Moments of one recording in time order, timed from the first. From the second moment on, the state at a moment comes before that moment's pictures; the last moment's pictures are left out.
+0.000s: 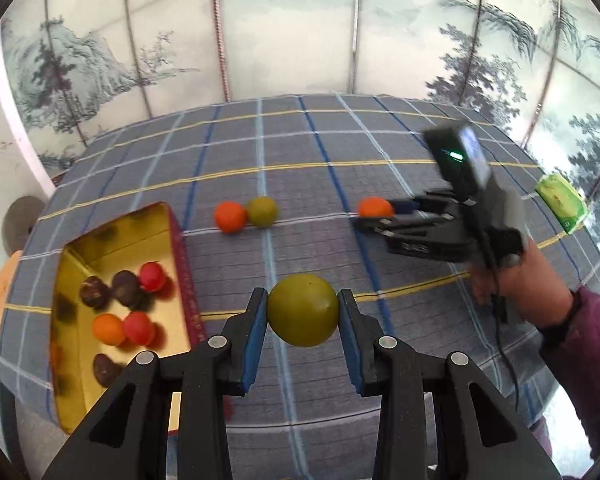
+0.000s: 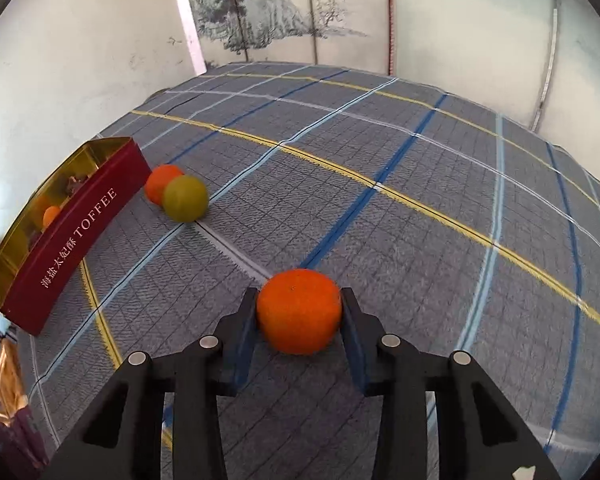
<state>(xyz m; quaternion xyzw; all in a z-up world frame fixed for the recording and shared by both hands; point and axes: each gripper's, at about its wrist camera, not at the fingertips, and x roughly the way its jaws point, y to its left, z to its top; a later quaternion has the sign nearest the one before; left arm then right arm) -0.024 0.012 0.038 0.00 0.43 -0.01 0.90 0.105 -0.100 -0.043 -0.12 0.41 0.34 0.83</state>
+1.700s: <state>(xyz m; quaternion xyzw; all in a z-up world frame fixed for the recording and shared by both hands) -0.053 0.135 -0.027 -0.06 0.46 0.12 0.88 0.083 -0.134 -0.044 -0.07 0.42 0.28 0.86</state>
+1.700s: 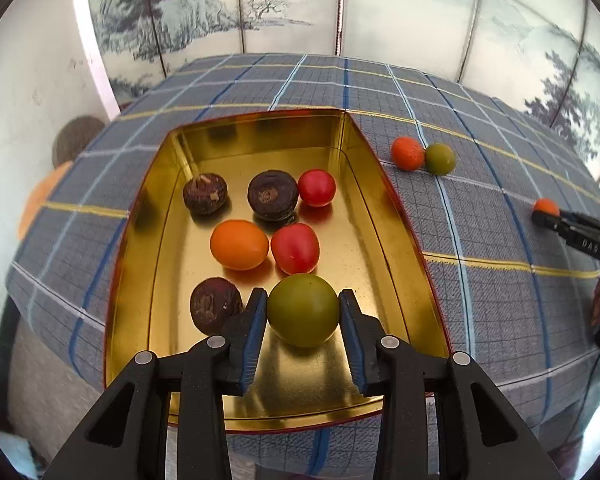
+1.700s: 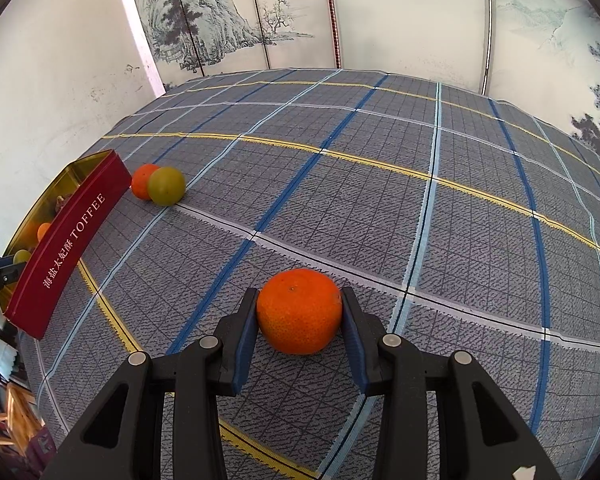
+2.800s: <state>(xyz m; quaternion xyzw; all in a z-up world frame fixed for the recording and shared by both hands) -0.079 0.116 -0.009 0.03 0.41 0.17 0.89 0.052 -0.119 -0.036 -0.08 0.42 0.30 0.85</state>
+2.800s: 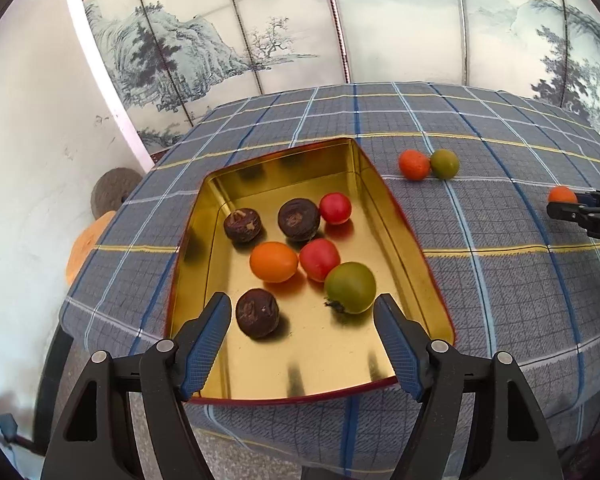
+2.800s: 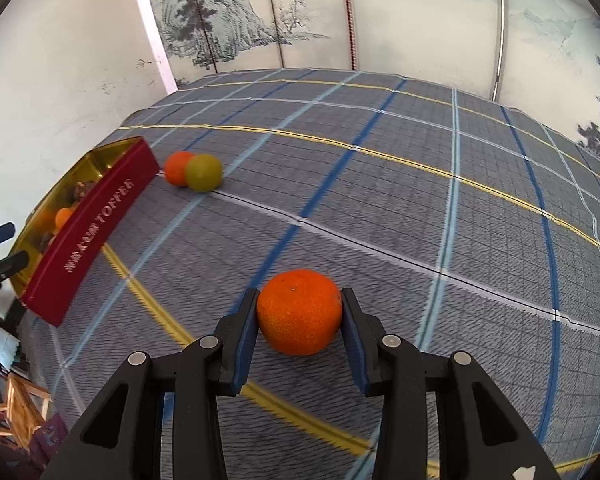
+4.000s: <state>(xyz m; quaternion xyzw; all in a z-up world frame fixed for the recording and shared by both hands) -0.144 0.187 -0.005 -0.03 0.40 0.23 0.89 -0.059 0.111 -0.006 -0.17 0.38 0.52 0.75</state>
